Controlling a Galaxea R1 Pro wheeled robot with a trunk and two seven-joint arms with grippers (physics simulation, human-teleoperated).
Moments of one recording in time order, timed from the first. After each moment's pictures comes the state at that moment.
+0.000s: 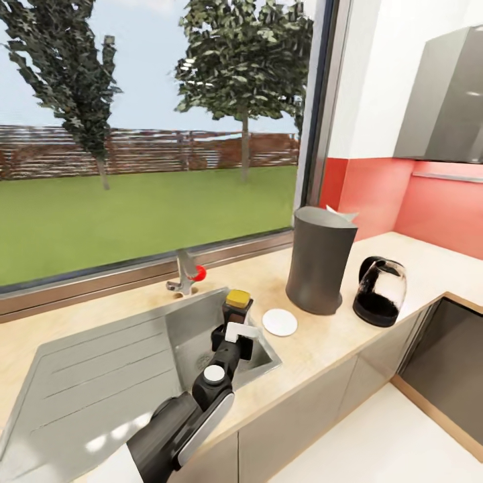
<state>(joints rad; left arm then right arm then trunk) -0.55 -0.07 -0.76 -1.20 0.39 0.33 0.52 -0.12 -0.11 -0.06 -0.07 0.17 -0.08 0.13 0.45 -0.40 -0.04</state>
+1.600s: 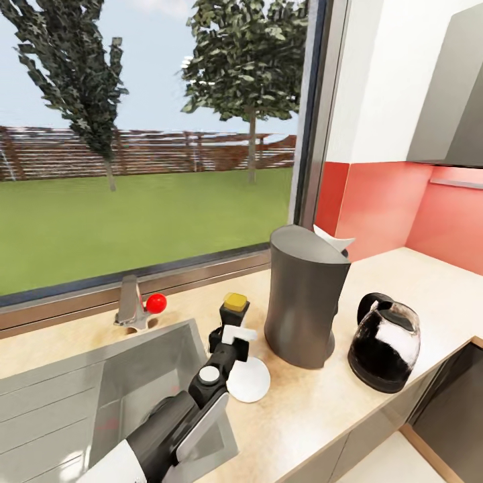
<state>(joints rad) -0.56 -0.06 -0.75 -1.10 0.40 0.25 0.45 -0.12 -0.11 -0.06 -0.07 0.17 -0.08 0.13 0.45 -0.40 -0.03</state>
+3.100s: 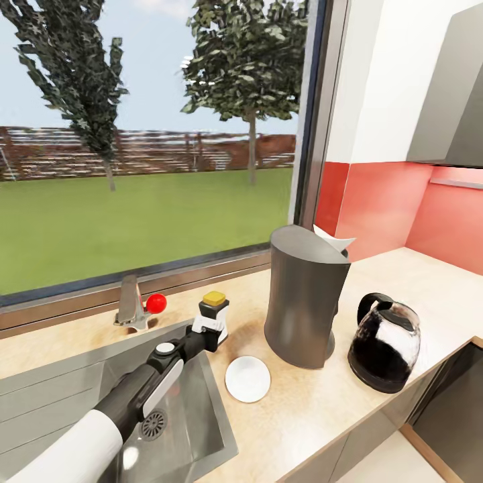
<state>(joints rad) -0.66 0.07 -0.53 -0.92 0.38 0.27 -0.07 -0.12 -0.04 -0.06 -0.07 0.17 -0.11 0.13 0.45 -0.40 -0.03</state>
